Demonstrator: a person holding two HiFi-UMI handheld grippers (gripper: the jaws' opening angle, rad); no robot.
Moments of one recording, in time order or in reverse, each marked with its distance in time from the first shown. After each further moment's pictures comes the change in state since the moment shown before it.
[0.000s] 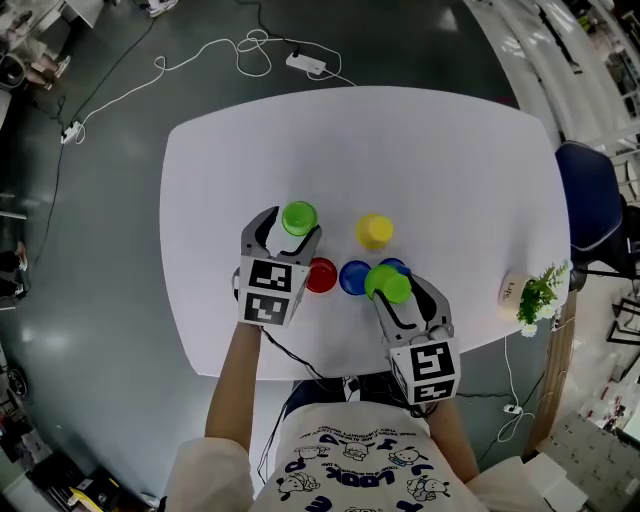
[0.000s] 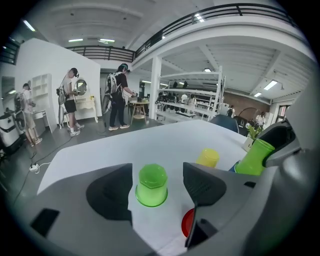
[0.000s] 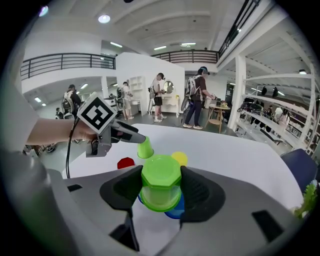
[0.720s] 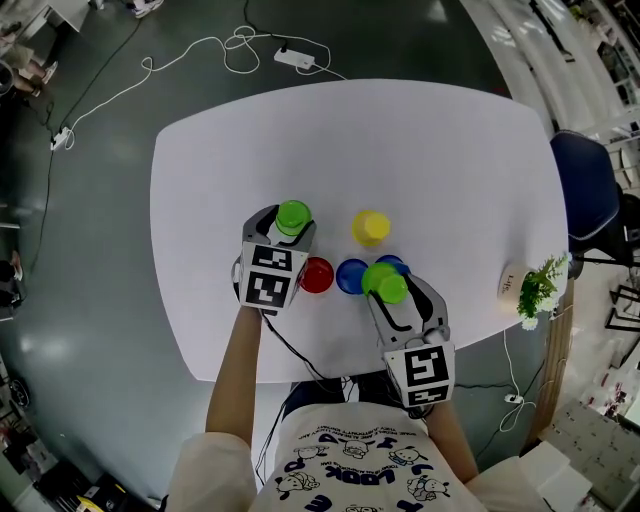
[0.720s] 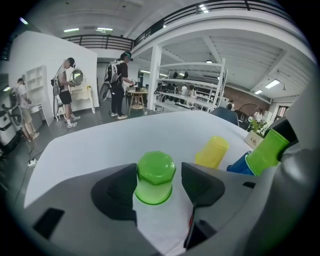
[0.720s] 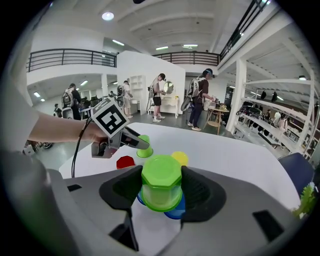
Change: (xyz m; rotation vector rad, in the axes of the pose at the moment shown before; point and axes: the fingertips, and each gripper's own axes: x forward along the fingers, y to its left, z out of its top) left arm 0.037 0.006 -0.027 -0.017 0.110 -0.028; right arm 0.004 0.005 0.001 -0.011 -0.005 -0.024
